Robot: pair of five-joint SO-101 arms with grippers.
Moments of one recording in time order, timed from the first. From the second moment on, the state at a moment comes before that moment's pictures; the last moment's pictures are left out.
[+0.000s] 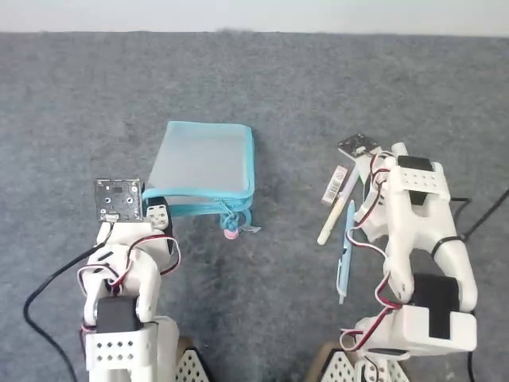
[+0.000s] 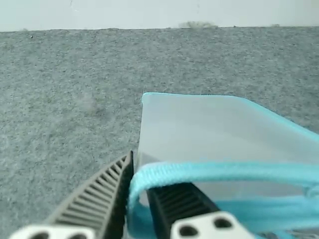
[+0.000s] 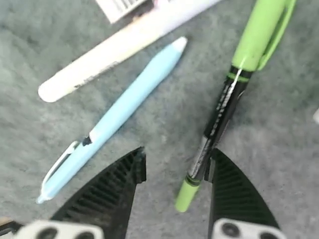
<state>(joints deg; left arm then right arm) -9.8 -88.8 83.0 48.7 2.8 4.1 -0.5 30.3 69.5 37.9</state>
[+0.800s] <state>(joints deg) -9.8 -88.8 83.0 48.7 2.8 12.5 -0.5 36.3 64.3 43.2</state>
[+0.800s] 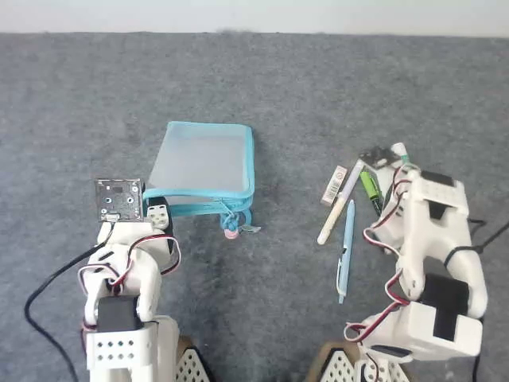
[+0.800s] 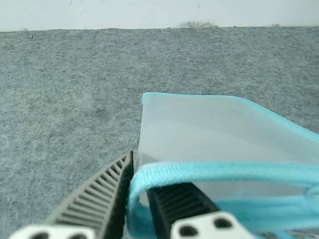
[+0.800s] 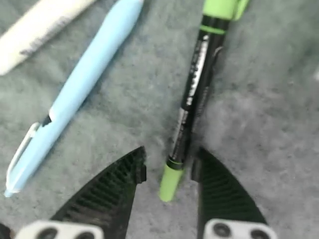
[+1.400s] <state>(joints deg) -9.8 -88.8 83.0 48.7 2.8 12.8 -0.8 40.3 58.8 42.4</state>
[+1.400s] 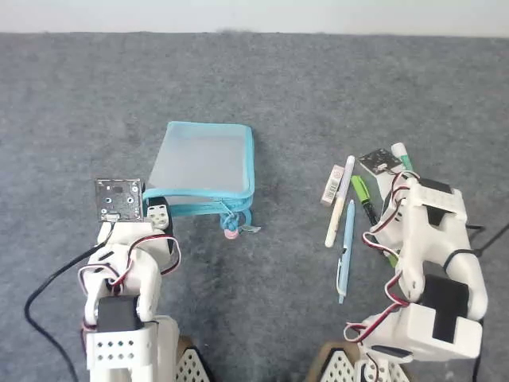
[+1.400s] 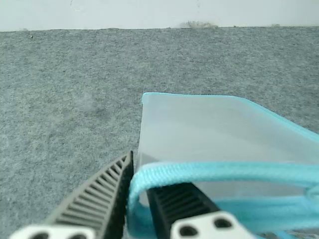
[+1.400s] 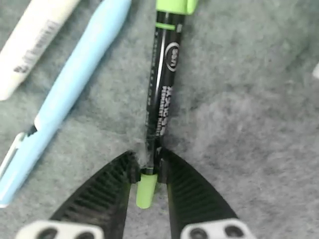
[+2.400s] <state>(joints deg) -10.1 -88.7 88.5 36.9 3.8 -29.6 -40.4 28.3 98.9 27.3</state>
